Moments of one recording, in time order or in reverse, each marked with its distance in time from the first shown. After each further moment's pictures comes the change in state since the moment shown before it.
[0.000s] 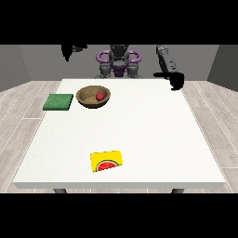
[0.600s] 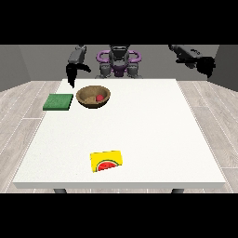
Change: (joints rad) left arm -0.181 0.328 0.048 -0.012 0.076 -0.206 0.241; right arm -0.025 0.082 0.001 0.328 0.038 0.020 -0.227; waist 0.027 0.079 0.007
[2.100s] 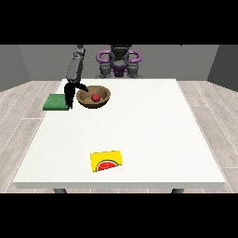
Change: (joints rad) left arm -0.213 0.211 0.016 -0.159 0.112 -0.035 0.325; right arm -0.199 -0.056 -0.132 0.658 -0.035 0.114 -0.344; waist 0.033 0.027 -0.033
